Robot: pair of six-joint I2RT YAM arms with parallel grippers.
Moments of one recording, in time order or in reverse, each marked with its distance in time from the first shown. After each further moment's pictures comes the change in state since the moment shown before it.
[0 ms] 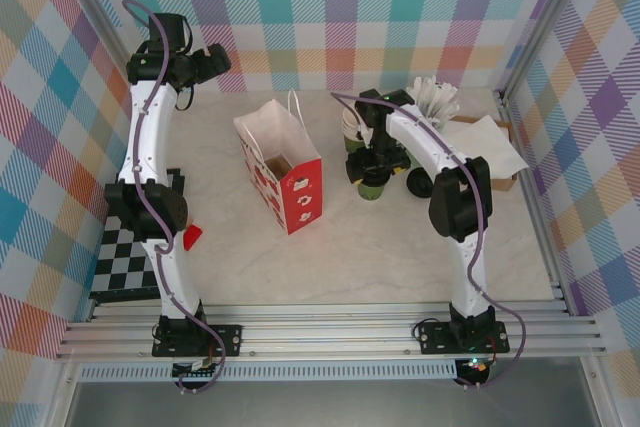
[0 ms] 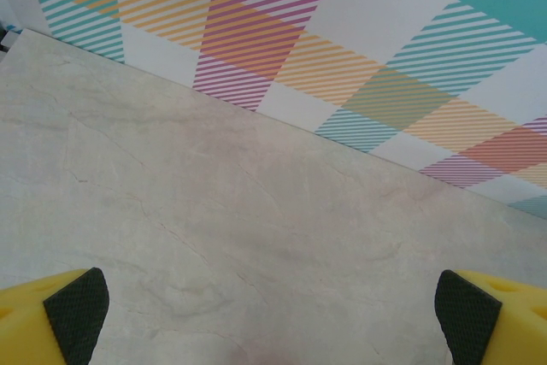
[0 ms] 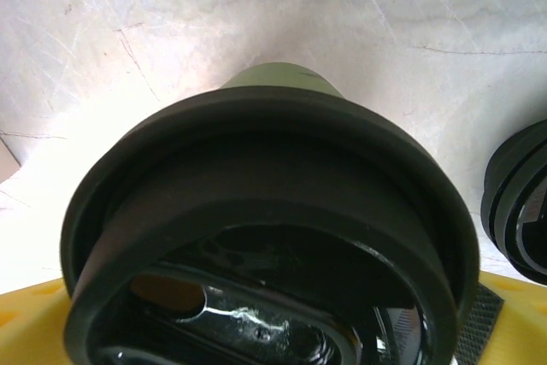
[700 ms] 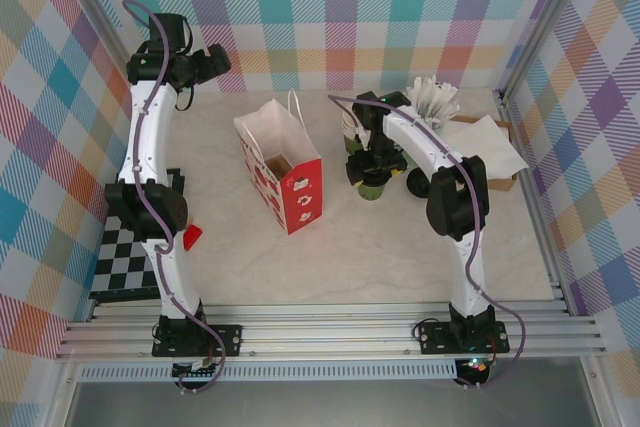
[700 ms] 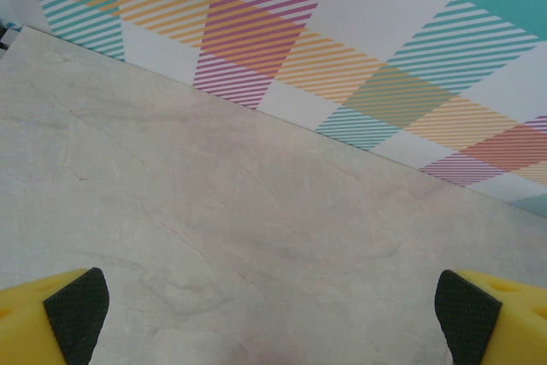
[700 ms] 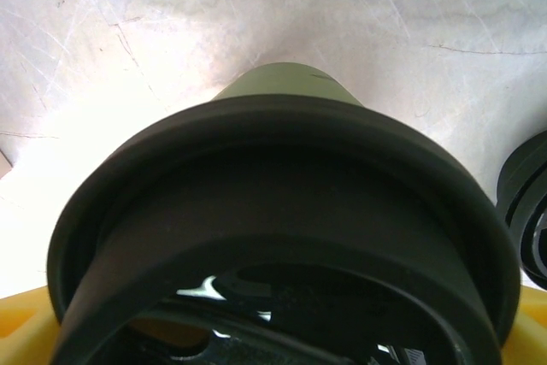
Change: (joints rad) left arm 0.000 0.000 0.000 -0.004 0.003 0.001; right arm 0.008 0.018 0.004 -0.002 0.001 -0.003
